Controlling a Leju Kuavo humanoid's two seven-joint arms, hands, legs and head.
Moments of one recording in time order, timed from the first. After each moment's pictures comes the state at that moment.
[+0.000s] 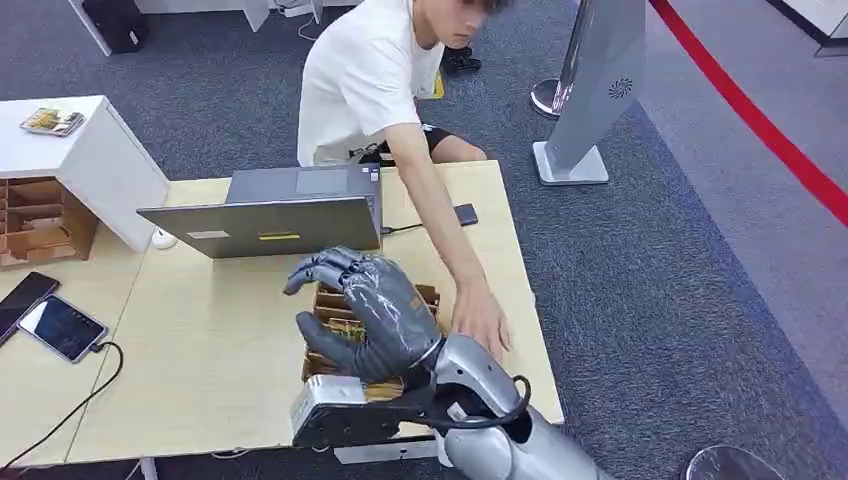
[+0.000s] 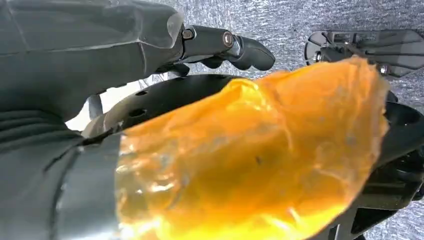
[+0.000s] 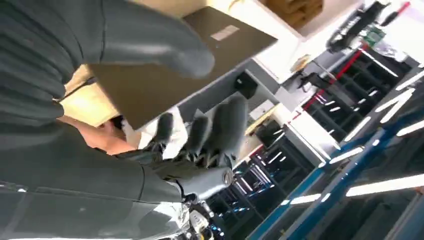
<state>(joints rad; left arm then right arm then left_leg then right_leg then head) -0.08 -0.07 -0.76 -0.16 0.92 0.21 0.06 -0.41 0.04 0.90 -1.58 0.61 -0.22 -0.06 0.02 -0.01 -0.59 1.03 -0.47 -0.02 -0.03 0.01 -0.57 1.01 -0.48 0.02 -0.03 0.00</state>
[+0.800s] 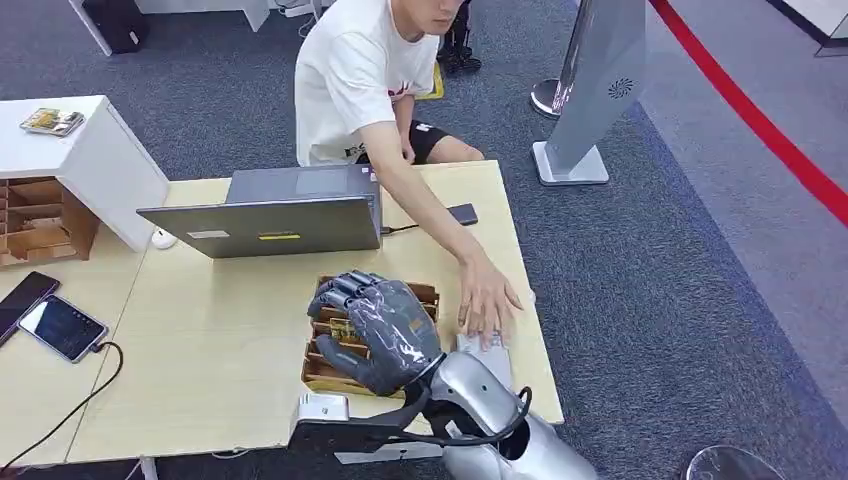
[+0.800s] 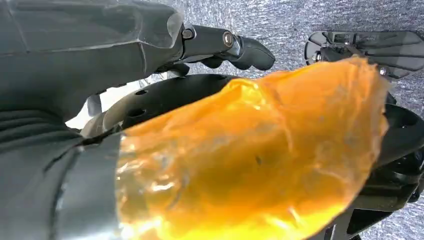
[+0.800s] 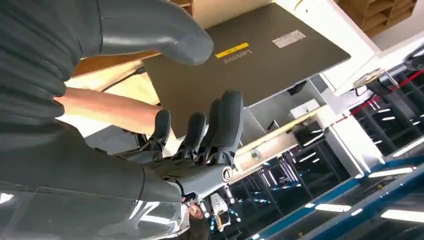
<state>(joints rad) -0.08 -0.07 -0.75 -0.16 0.93 0.21 0.07 -0.40 0.00 0.94 -1.51 0.78 -0.24 0.02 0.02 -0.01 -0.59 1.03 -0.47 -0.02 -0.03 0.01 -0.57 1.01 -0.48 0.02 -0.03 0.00</state>
